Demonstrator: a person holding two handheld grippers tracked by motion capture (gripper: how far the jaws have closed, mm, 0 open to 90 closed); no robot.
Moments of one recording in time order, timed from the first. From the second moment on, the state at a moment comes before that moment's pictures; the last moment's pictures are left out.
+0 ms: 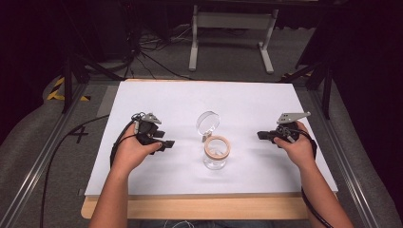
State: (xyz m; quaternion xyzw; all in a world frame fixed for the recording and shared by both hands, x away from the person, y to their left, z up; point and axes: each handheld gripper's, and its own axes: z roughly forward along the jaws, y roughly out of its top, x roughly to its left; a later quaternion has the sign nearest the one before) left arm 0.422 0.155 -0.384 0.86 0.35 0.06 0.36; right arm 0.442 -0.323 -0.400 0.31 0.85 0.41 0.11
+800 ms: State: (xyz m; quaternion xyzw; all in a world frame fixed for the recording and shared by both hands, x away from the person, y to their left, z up) left arm 0.383 0.159 -0.354 0.86 0.32 0.05 0.39; right arm 0.429 -0.270 -0.409 0.25 0.87 0.43 0.05
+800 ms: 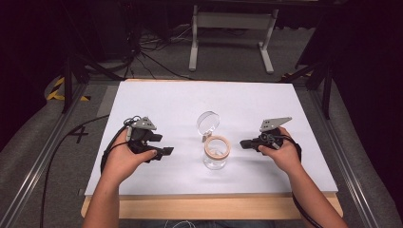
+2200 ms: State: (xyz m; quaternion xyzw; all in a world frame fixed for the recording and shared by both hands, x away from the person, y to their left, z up) left arm 0.387 0.144 -0.364 0.87 0.30 0.04 0.39; right arm 0.412 -0.221 -0.416 0.20 0.89 0.42 0.02
